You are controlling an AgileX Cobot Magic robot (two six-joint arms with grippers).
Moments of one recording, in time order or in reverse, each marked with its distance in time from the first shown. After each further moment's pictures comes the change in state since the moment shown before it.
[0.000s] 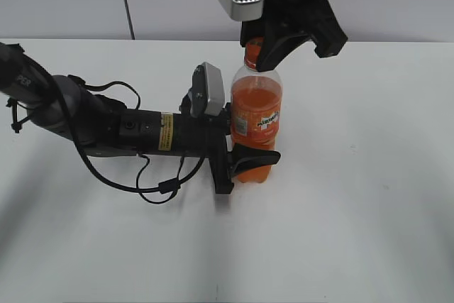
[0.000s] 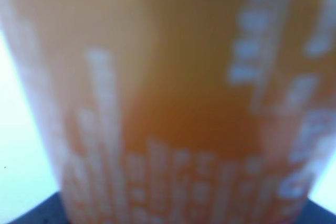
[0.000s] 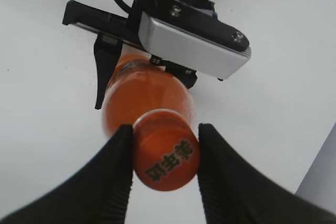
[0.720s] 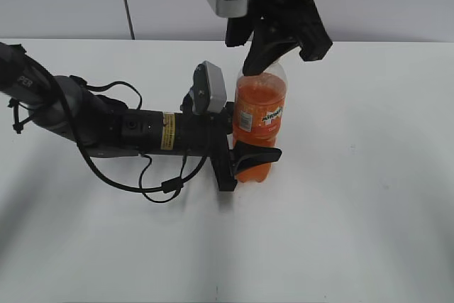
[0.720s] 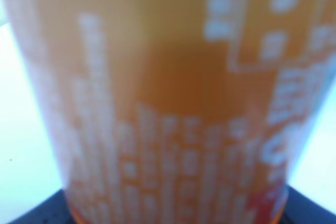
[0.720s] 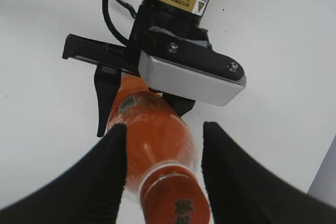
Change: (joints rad) left arm -0.001 0.000 0.000 -0.026 0.019 -0.013; right arm 0.002 0.003 0.000 0.051 -0.020 0.026
